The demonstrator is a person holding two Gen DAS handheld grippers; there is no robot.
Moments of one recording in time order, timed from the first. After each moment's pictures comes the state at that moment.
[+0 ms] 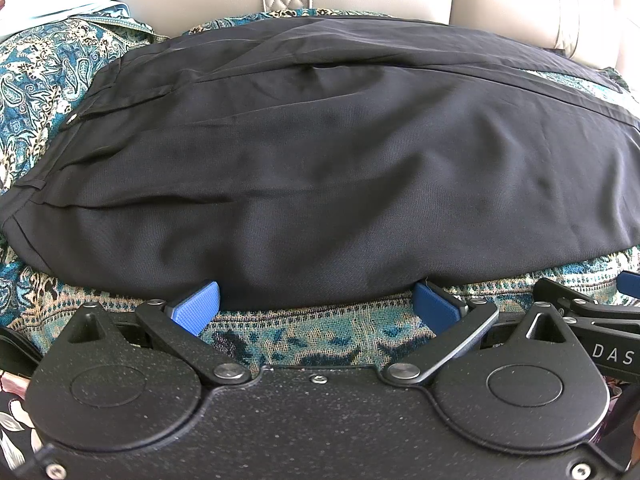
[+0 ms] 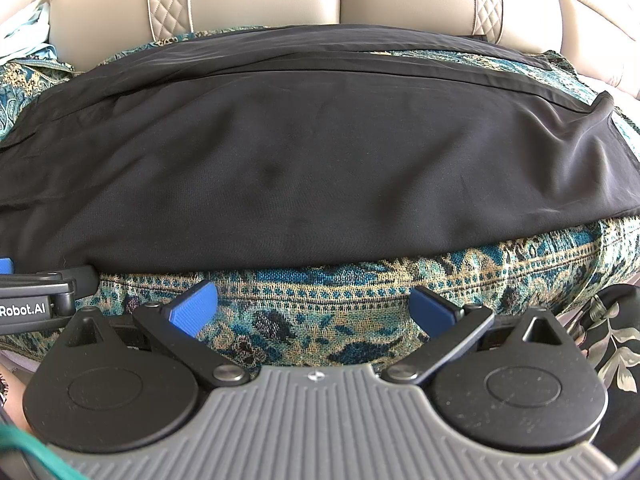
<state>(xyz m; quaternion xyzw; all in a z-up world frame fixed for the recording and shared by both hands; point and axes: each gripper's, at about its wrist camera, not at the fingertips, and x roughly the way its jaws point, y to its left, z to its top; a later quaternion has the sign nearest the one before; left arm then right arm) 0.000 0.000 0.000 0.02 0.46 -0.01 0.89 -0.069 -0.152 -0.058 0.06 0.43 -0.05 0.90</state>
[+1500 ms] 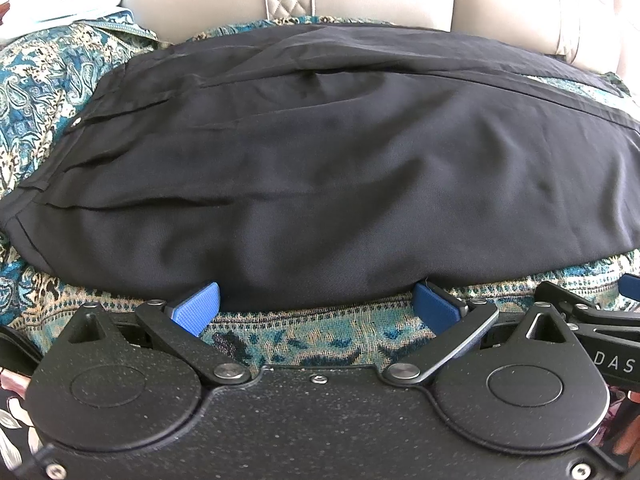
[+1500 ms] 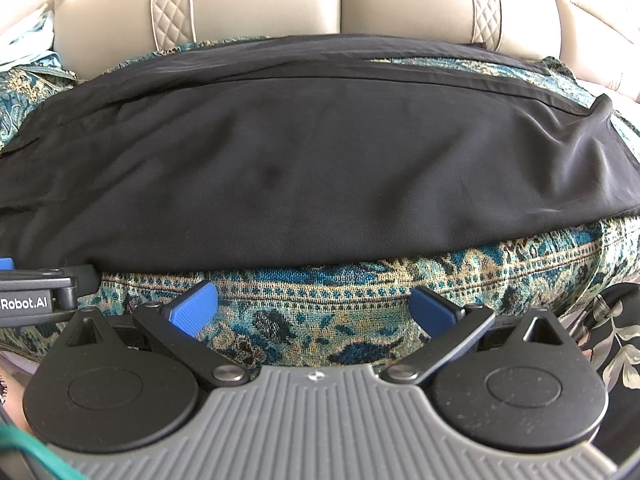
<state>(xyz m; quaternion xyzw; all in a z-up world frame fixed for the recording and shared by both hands) -0.007 -0.002 0.001 0.03 0.44 -0.01 0.90 -0.079 -0.150 -0.055 0.06 0.41 -0.05 0.91</state>
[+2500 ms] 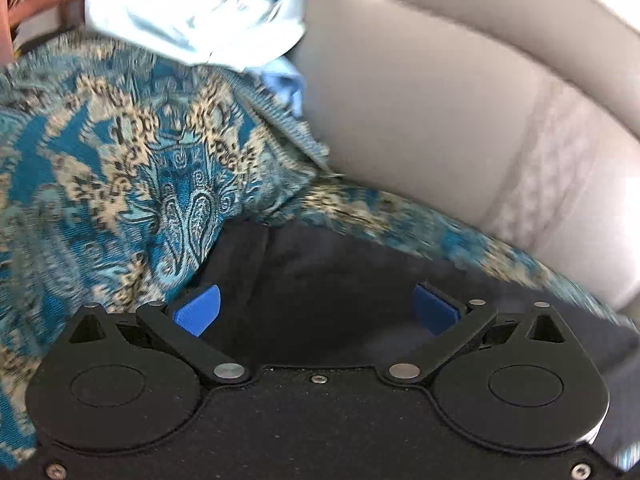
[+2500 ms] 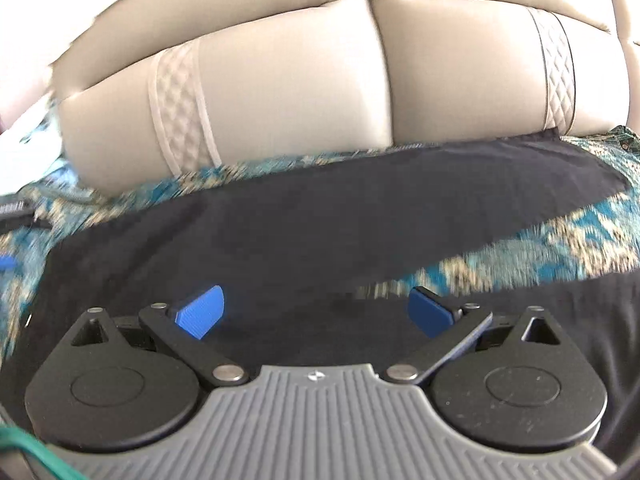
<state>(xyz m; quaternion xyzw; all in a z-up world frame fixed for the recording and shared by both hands) 0.293 0.213 0.096 -0.16 0.41 0.19 0.88 0.130 -0.183 0.048 0.11 0.39 0.02 0.91</state>
